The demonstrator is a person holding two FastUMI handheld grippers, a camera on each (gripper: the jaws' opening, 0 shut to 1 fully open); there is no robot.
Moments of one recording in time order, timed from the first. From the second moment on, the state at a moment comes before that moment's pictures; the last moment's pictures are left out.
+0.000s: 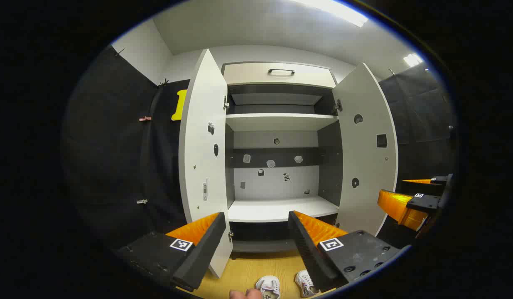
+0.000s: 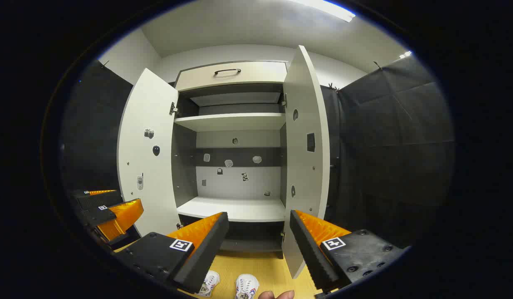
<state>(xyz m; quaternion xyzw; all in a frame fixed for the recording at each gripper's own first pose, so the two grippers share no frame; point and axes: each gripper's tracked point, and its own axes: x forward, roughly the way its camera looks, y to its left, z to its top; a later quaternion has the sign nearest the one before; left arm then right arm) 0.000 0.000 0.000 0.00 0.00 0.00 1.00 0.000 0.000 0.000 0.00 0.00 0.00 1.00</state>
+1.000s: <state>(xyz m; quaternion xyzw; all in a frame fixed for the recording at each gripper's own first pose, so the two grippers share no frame) 0.001 0.002 0.003 0.01 -0.01 0.00 1.00 -0.005 0.012 0.001 0.01 0.00 0.01 1.00</state>
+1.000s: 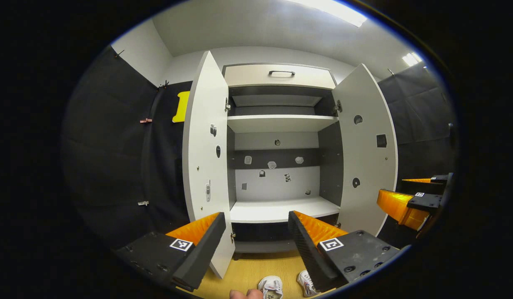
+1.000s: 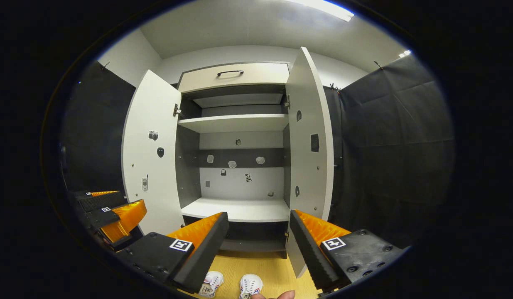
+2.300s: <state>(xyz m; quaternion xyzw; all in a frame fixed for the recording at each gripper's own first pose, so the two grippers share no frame) -0.011 0.054 -0.048 0.01 0.03 0.05 1.00 -0.065 0.060 -0.364 0.11 0.40 0.07 0.91</state>
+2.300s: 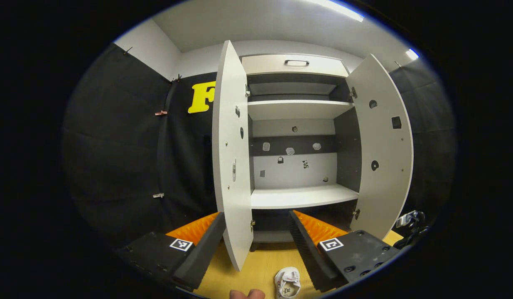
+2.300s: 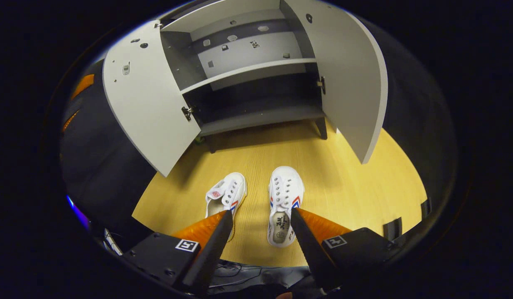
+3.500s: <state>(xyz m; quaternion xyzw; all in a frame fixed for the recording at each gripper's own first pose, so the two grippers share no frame) -0.005 0.100 -0.105 0.03 0.08 0.09 0.99 -0.009 0.063 -0.500 0.08 0.41 0.04 0.91</state>
